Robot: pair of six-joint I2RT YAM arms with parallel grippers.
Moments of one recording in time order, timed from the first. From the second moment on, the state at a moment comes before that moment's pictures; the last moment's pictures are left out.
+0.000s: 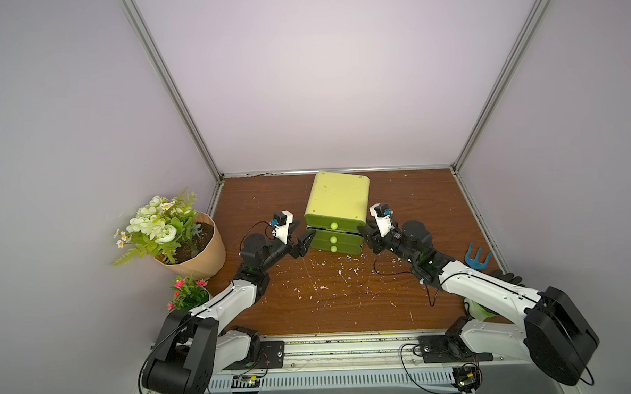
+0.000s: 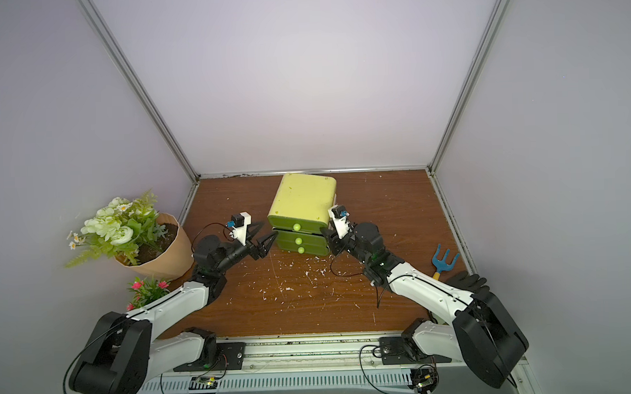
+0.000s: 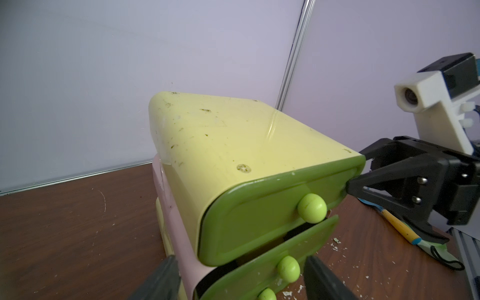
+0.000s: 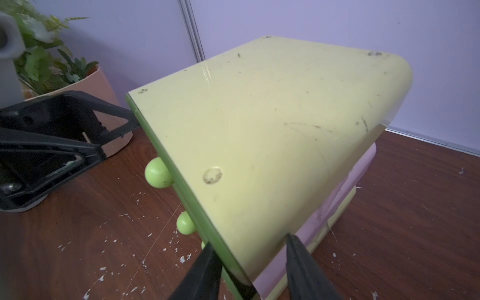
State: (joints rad) left arm -0.26 1.19 0.37 0.78 0.55 -0.15; right arm 0.65 1.23 0.64 0.38 -0.02 0.07
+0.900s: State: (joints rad) left arm -0.26 1.24 0.36 0.84 0.50 -0.17; right arm 0.54 1.70 1.06 0.36 -0.01 0.11
